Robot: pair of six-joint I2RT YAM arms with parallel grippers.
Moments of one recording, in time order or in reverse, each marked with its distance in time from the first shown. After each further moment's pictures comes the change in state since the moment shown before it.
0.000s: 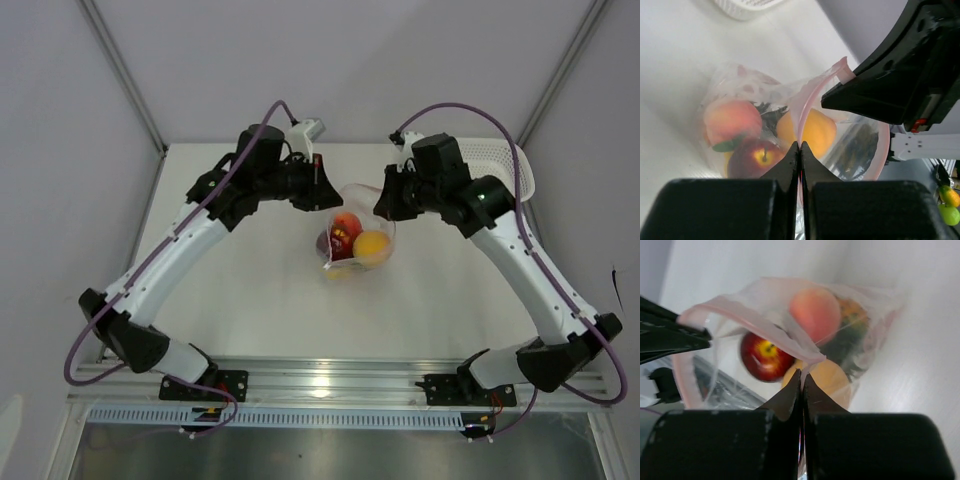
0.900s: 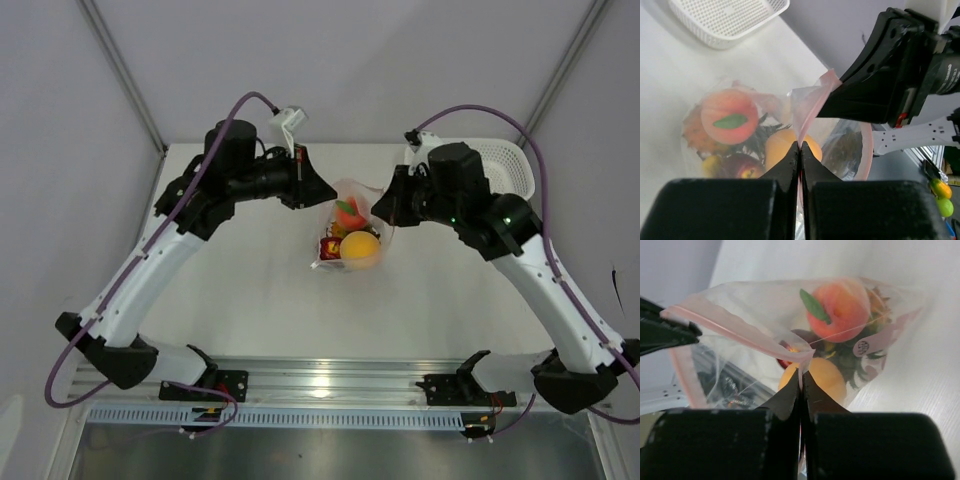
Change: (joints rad) left arm 0.004 -0.080 0.067 -0.024 0.051 0.008; right arm 0.081 -0.088 0.010 0.033 0.042 0.150
